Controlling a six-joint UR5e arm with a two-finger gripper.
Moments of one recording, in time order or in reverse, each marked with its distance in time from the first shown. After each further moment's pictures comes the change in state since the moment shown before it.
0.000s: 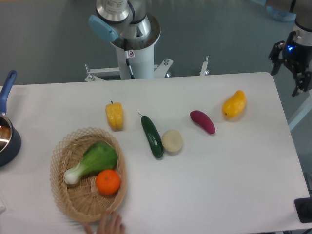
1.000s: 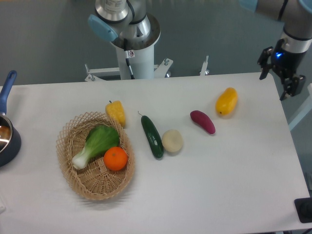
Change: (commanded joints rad) arm -0.029 0.064 -0.250 0.124 0.029 -0.061
